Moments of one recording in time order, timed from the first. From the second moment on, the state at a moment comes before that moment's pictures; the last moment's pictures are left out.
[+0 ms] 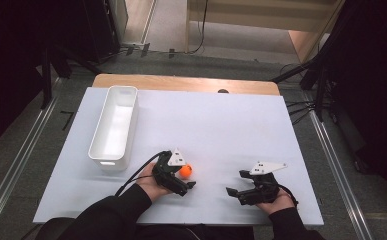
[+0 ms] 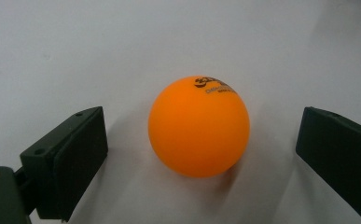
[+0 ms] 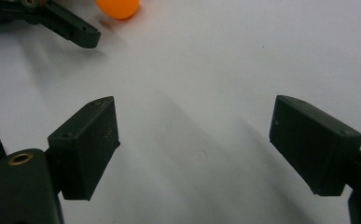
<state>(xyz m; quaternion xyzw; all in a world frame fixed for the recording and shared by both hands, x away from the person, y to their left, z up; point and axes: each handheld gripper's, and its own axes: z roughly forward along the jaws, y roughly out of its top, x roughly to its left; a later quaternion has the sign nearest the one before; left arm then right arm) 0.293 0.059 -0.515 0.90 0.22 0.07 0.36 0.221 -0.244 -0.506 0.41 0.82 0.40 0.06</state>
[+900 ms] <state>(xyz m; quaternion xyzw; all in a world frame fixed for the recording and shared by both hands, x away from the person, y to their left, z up) 0.289 0.063 -0.513 0.90 0.21 0.10 0.37 0.221 -0.244 -0.507 0.40 0.82 0.40 0.06</state>
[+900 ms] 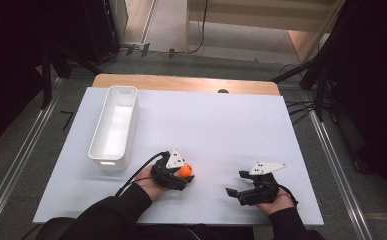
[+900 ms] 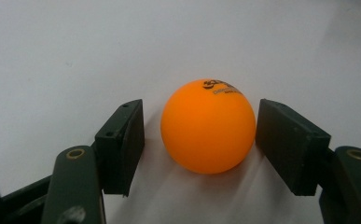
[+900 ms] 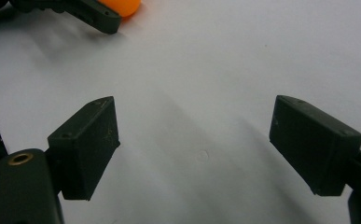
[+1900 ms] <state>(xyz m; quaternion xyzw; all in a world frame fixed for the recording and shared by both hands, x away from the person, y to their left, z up) 0.290 0.065 -0.511 0.89 0.22 0.10 0.38 0.221 -0.243 -0.507 0.40 0.82 0.40 0.06</state>
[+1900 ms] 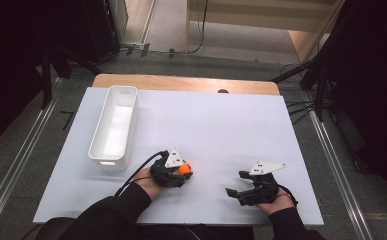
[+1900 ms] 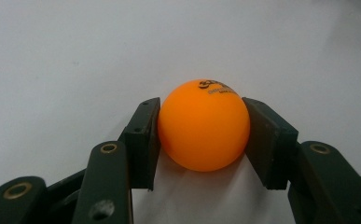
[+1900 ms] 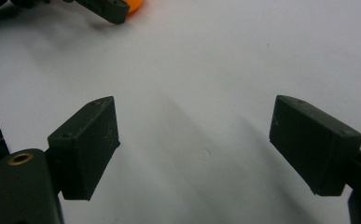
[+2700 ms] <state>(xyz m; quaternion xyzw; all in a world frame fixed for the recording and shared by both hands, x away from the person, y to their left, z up) 0.296 0.069 -0.503 0.89 0.24 0.08 0.38 0.222 -0.243 -0.507 0.40 0.82 0.40 0.05</state>
